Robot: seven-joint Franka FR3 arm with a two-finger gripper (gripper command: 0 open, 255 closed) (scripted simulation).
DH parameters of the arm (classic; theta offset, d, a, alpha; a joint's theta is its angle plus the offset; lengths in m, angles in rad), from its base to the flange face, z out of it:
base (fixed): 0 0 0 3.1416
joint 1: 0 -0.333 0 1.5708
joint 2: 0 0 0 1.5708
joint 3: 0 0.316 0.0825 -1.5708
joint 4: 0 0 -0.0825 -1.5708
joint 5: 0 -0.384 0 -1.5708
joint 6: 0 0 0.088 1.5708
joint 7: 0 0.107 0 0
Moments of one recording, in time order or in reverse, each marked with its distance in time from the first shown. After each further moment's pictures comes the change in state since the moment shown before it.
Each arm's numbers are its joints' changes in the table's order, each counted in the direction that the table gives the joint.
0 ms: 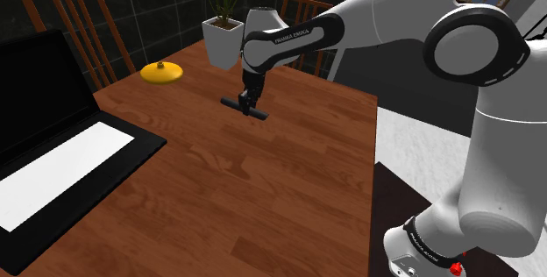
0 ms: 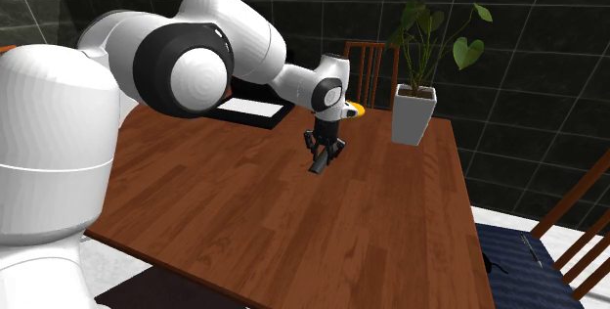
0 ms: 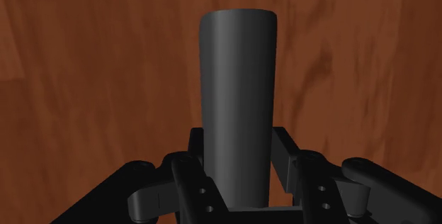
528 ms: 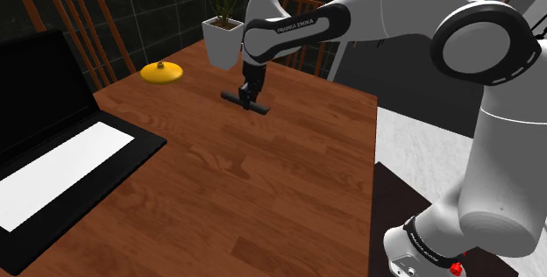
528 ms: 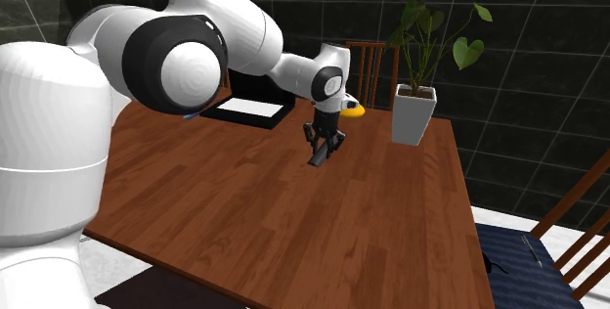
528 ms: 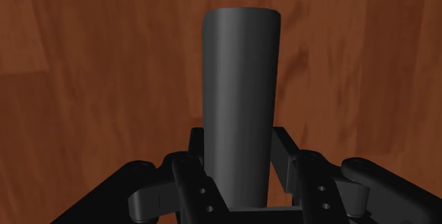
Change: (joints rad) arm 0.000 -0.031 0.002 -0.026 -0.002 -0.060 0.003
